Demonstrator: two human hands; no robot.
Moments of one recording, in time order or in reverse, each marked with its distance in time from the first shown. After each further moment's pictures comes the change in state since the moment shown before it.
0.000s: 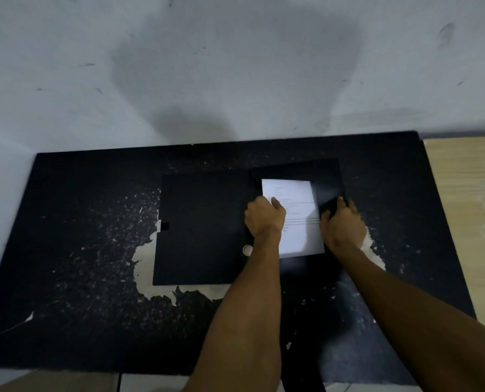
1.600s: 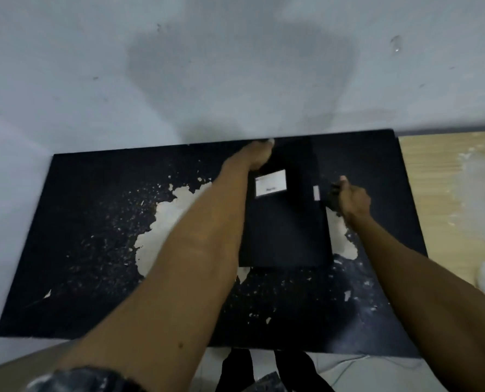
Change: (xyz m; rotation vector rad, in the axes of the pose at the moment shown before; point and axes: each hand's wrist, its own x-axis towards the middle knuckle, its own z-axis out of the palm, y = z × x) left_hand 0.032 0.105 -0.091 0.187 -0.517 0.186; right_hand 0.045 0.049 -0.066 0.511 -0.149 0.119
